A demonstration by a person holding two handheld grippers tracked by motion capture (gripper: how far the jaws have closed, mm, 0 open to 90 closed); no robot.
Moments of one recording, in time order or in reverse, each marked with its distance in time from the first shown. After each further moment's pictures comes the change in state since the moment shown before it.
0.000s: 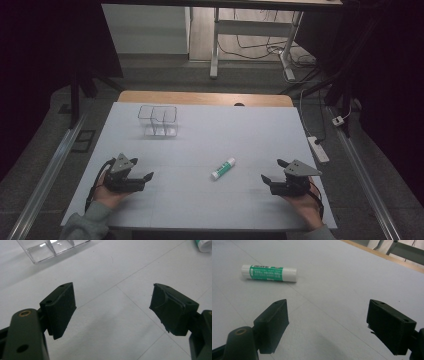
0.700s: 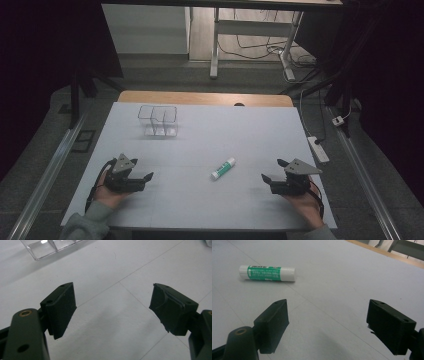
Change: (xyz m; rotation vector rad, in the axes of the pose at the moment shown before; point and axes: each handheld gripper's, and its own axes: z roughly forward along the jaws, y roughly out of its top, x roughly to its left) left arm 0.001 -0.001 0.004 0.024 0.017 0.002; right arm -0.004 -0.002 0.003 0.004 0.006 0.020
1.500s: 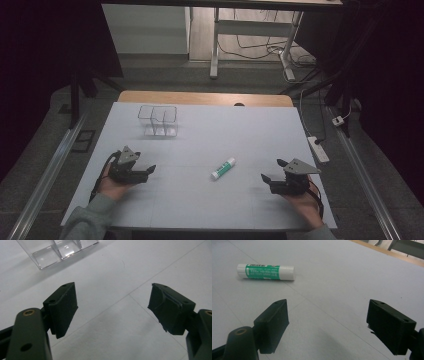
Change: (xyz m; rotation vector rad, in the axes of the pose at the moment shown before) left arm 0.012 0.018 0.016 0.007 0.019 0.004; right arm 0.000 -0.001 0.002 0.001 0.002 0.006
